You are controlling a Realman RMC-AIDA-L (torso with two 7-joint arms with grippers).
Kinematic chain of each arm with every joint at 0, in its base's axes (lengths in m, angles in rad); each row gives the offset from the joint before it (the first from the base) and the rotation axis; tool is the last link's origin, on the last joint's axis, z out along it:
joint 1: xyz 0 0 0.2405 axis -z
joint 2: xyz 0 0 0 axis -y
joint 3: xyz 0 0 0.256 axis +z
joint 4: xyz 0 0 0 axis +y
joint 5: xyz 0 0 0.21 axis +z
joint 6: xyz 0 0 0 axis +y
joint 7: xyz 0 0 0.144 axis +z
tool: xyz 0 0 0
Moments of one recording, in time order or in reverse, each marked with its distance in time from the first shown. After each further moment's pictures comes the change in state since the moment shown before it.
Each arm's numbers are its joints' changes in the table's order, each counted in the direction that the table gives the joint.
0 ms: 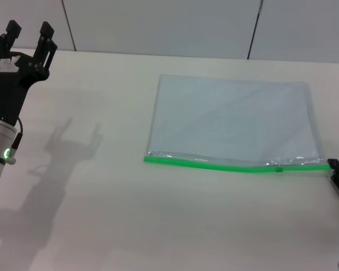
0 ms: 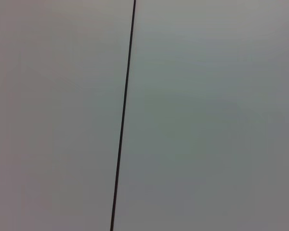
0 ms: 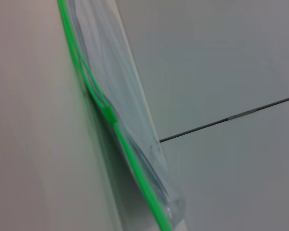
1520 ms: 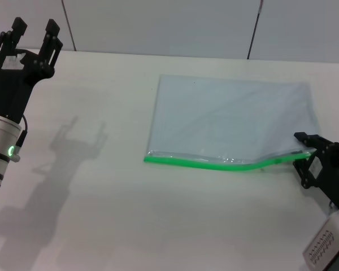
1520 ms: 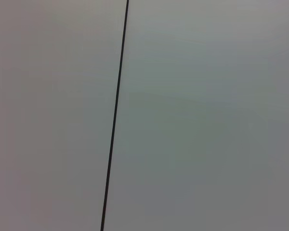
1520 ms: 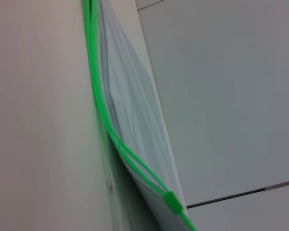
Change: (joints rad) left arm 0.012 0.000 0.002 -0.006 0.008 0.000 0.000; right arm -0.093 0.001 -0.055 -0.110 0.007 0.123 -0.080
